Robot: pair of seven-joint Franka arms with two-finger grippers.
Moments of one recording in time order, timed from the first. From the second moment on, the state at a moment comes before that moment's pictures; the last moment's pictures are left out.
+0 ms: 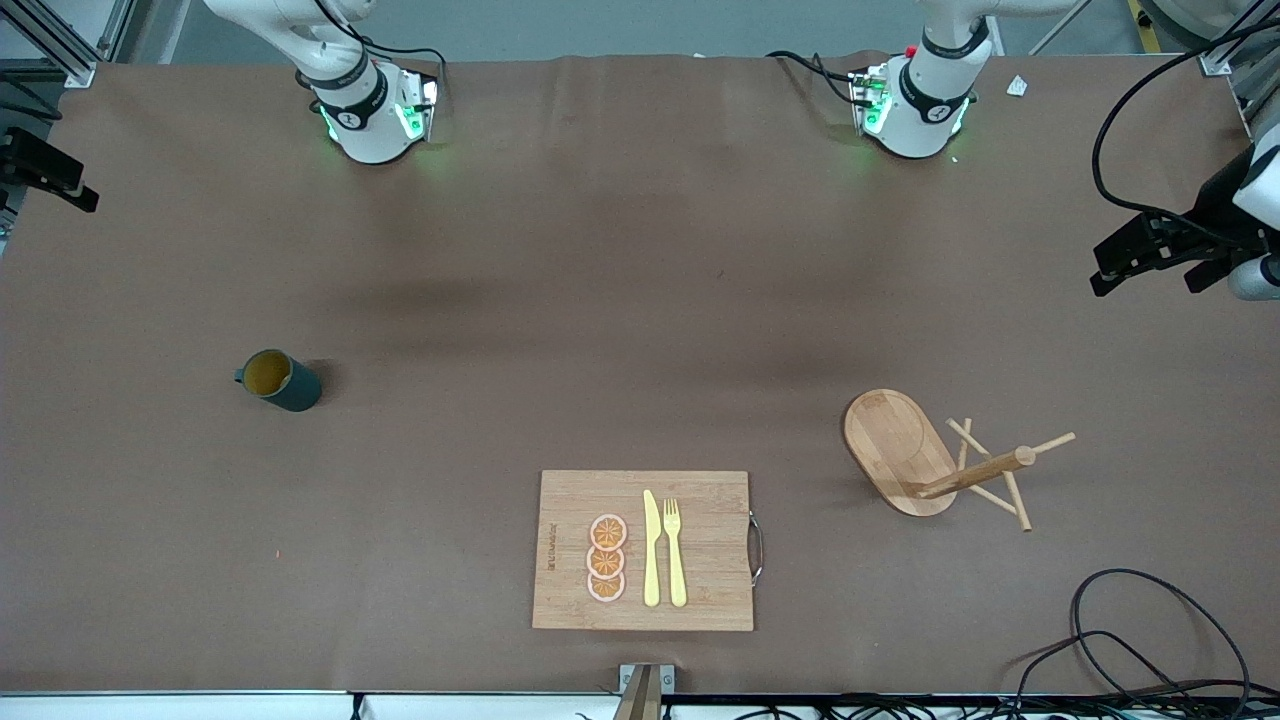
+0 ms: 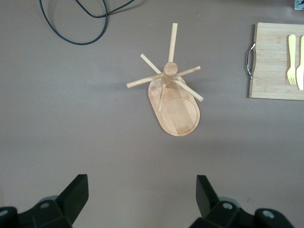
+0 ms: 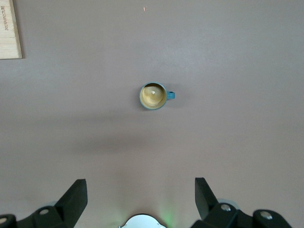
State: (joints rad) left arm -0.11 0.03 0.03 -1.50 -0.01 1.62 -0.10; right arm -0.02 -0.11 -0.11 -1.58 -0.01 1.41 -0.08
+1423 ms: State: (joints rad) left arm -0.11 0.03 0.03 -1.50 -0.01 1.62 -0.10; right arm -0.02 0.14 -0.11 -1.57 -0.01 1.57 -0.14
